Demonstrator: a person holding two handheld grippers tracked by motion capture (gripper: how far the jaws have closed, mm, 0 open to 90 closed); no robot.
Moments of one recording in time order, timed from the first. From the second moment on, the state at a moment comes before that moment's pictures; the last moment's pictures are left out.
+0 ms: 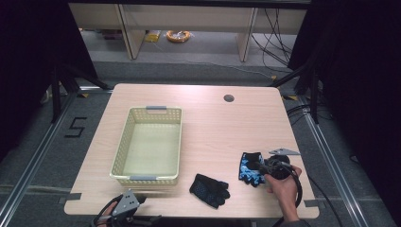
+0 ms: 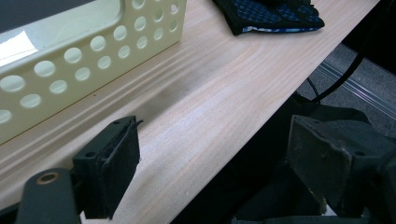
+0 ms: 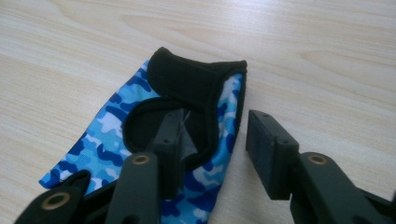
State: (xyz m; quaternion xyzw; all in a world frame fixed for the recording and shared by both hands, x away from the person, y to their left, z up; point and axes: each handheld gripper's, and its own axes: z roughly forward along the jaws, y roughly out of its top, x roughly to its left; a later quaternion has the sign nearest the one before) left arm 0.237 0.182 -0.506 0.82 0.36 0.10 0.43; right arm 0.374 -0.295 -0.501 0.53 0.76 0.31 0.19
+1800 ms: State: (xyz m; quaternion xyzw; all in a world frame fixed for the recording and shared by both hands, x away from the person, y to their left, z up) left arm 0.271 0.136 -0.499 0.83 0.34 0.07 0.43; right arm 0.356 -0.202 -0.447 0.22 0.87 0.45 -0.02
